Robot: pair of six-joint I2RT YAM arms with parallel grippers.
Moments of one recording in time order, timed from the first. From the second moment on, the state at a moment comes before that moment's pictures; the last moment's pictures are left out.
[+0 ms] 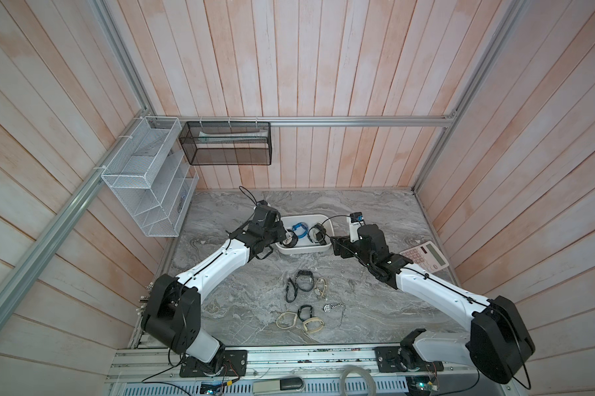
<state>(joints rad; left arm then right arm) -0.48 1.58 1.17 -0.32 -0.04 -0.60 0.58 1.29 0.78 -0.02 0.11 0.31</state>
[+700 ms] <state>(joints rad) -0.46 2.01 1.50 -0.31 0.01 -0.52 0.58 1.27 0.73 -0.03 0.11 0.35</state>
